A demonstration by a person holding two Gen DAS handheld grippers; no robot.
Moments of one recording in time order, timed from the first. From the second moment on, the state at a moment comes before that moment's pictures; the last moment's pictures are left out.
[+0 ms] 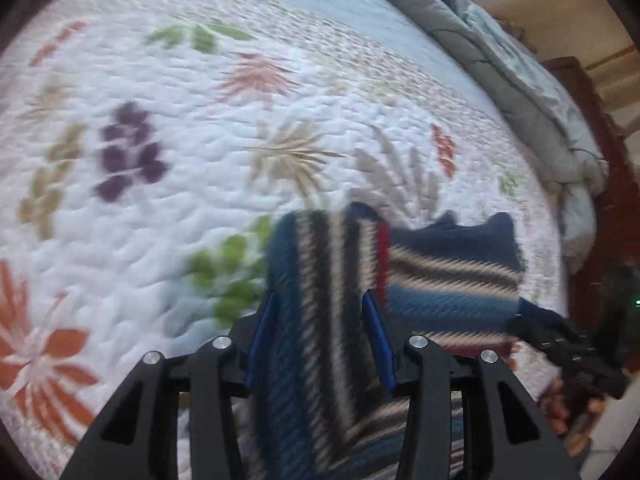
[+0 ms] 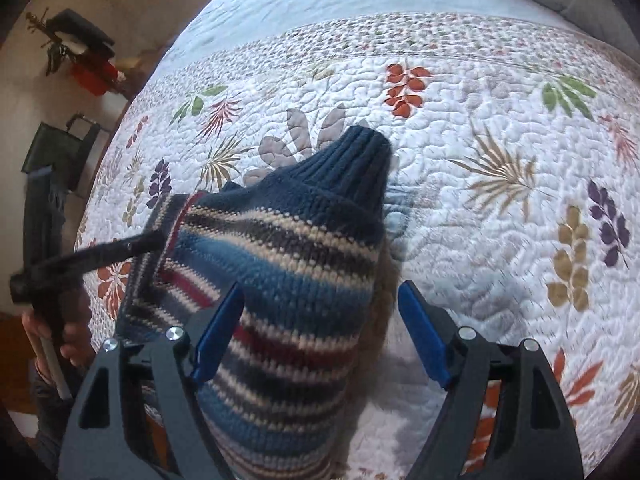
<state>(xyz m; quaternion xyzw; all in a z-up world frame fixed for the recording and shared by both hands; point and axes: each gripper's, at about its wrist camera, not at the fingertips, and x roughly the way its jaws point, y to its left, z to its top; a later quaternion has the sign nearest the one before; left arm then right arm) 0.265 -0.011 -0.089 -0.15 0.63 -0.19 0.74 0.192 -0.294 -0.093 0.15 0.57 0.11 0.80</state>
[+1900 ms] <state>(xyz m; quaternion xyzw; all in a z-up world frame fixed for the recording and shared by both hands) 0.088 0.015 -0.122 -0.09 0.62 -0.14 0.77 0.025 -0.249 -0.153 0.13 0.62 0.13 0.77</state>
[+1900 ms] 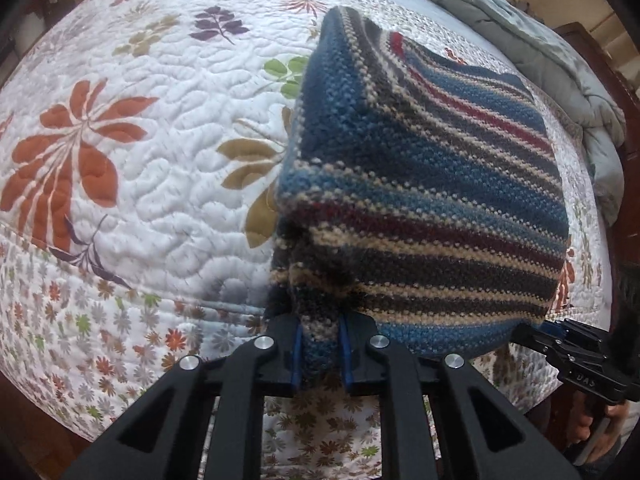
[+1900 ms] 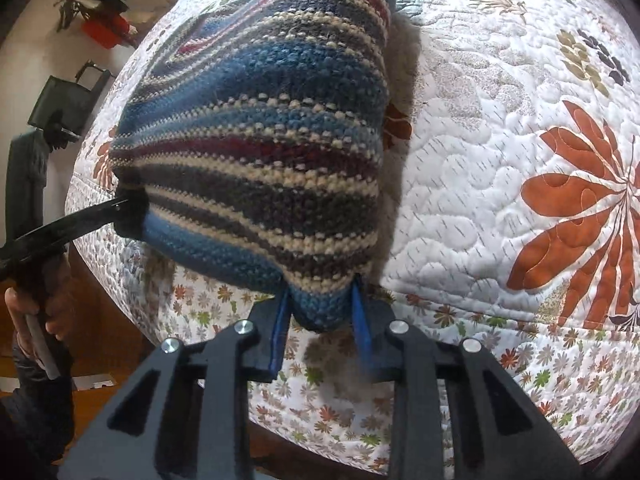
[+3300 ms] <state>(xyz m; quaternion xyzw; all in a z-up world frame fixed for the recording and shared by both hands) 0.159 -0.011 -0.099 -0.06 0.58 -0.19 0.79 0.107 -0.266 -0.115 0.15 0.56 0.12 0.81</state>
